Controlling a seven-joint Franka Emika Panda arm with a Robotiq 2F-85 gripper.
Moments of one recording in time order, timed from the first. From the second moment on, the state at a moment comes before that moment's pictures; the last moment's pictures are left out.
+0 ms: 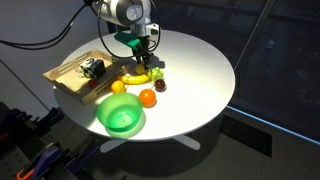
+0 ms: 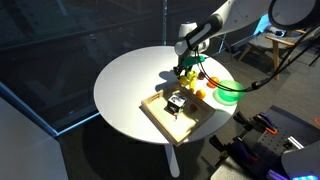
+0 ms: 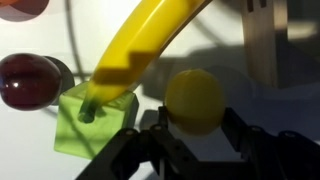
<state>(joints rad) -0.05 0.86 -0.04 -1.54 0.03 2.35 0.13</state>
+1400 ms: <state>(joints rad) -0.03 0.65 -0.08 -1.74 0.00 2.33 0.13</state>
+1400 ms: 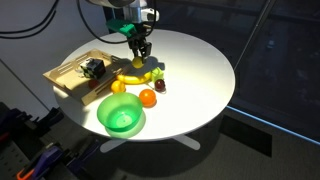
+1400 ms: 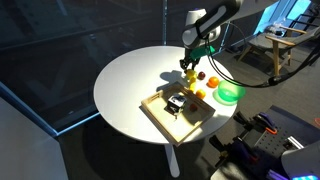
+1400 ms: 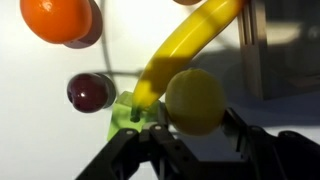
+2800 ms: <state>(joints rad) -0.07 0.28 -0.14 -2.25 -0.03 2.43 0.12</state>
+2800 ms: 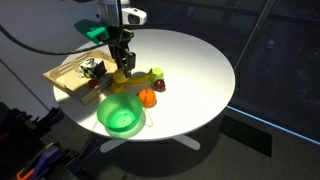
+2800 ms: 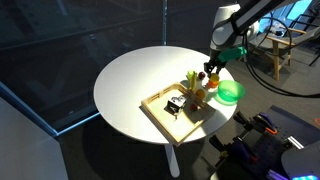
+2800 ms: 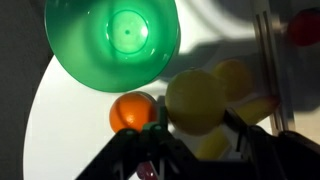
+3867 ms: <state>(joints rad) -0.19 0.15 -0.21 -2.46 -0.02 2.51 0.07</state>
